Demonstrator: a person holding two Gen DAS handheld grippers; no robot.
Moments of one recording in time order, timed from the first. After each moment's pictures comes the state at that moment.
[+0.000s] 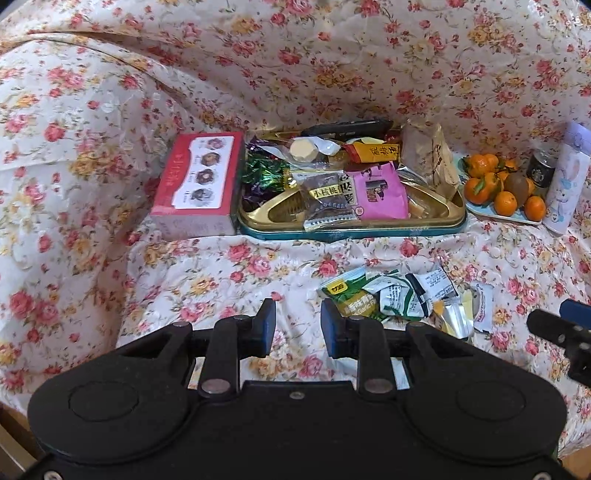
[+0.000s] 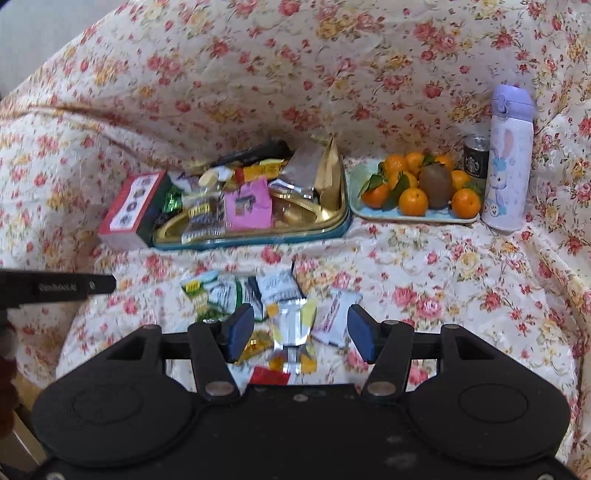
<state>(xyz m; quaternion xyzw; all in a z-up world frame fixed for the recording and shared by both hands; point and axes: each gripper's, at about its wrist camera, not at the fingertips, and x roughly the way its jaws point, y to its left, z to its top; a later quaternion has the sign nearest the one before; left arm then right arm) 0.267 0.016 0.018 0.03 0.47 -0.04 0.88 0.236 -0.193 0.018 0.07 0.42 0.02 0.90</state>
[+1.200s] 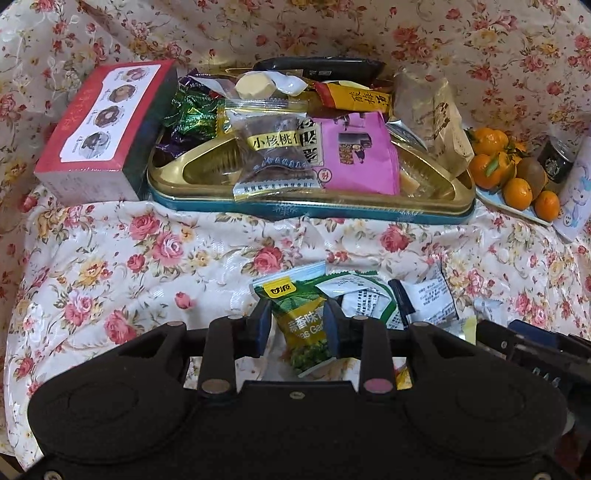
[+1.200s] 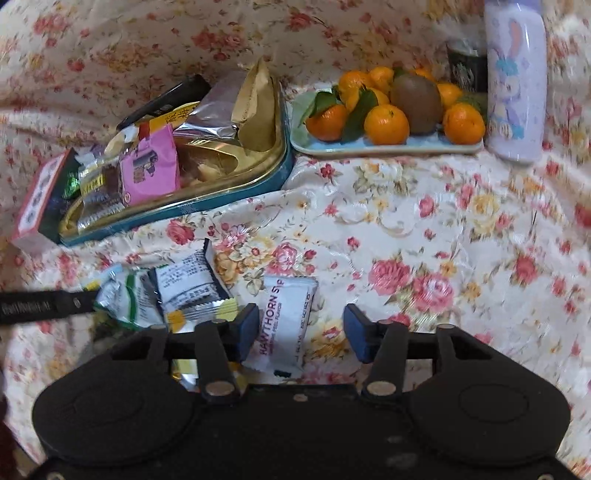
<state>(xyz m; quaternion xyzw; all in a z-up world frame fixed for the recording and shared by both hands) 0.328 -0.015 -0.064 -0.03 0.53 -0.07 0.85 0.308 -0.222 -0.085 0.09 0.49 -0.05 0.87</state>
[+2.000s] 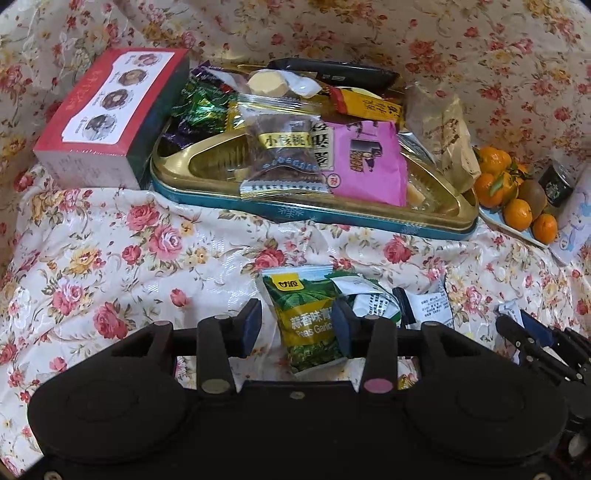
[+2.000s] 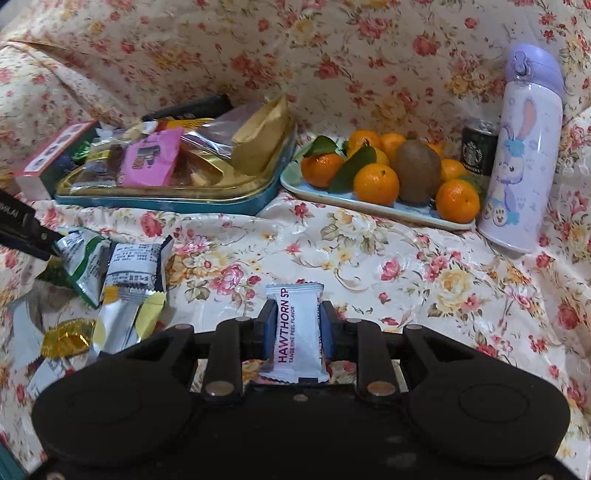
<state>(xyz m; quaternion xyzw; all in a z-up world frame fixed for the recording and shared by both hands) 0.329 -0.005 -0.070 -0.07 0.52 -0.07 0.85 0.288 -0.259 -0.102 -0.03 0.39 0.02 0.92</state>
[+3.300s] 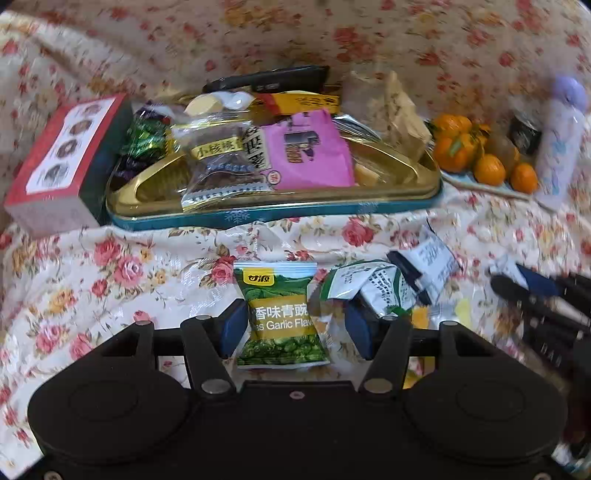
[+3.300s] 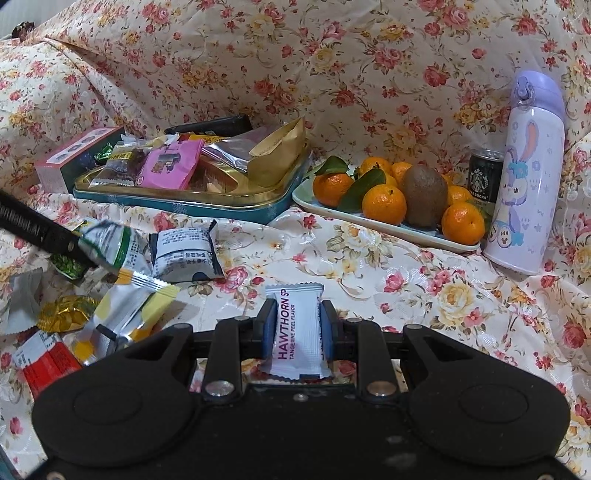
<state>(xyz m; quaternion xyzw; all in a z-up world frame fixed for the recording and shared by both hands) 0.315 -0.040 -0.078 0.01 0.47 -0.11 0.88 0.270 -0.261 -0.113 -0.05 0.33 0.05 0.94</state>
